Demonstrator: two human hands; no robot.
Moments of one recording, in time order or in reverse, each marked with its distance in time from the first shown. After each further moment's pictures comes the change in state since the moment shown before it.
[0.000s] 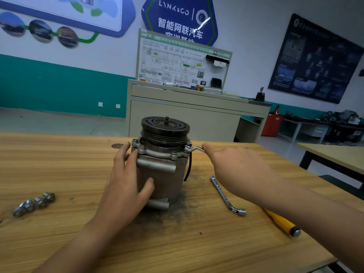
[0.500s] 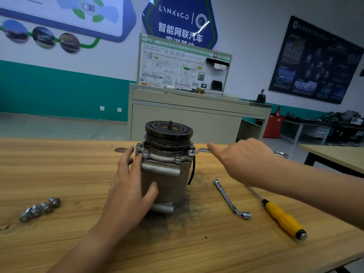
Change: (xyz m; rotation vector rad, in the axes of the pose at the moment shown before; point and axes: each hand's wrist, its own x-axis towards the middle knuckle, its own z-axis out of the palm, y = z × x) left_hand 0.000 0.001 -0.004 0.013 -0.015 0.012; right_hand 0.018 0.019 0.000 -0.278 -0.047 -0.128
